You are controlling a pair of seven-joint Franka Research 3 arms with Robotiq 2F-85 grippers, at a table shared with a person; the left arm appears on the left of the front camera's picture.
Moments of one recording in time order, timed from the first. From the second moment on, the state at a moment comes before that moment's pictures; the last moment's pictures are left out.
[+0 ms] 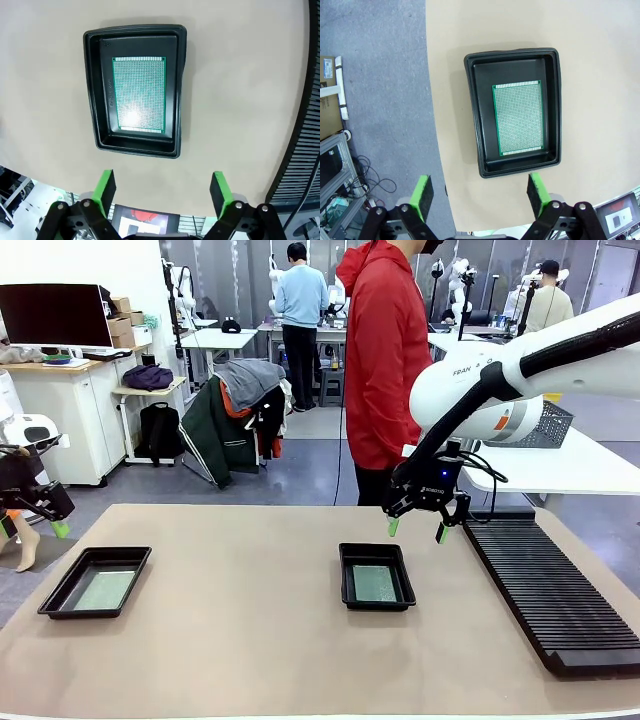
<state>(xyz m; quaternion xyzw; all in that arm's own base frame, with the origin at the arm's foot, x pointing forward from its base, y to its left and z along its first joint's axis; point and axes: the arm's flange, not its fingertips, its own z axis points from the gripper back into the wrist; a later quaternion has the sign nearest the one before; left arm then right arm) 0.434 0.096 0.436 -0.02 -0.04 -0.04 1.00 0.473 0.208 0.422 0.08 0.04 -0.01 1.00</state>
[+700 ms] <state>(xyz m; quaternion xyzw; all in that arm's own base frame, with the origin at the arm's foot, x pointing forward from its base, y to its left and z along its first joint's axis) 0.434 0.096 0.436 -0.02 -0.04 -0.04 1.00 0.471 0.206 0.425 0.09 0.04 -0.01 1.00</state>
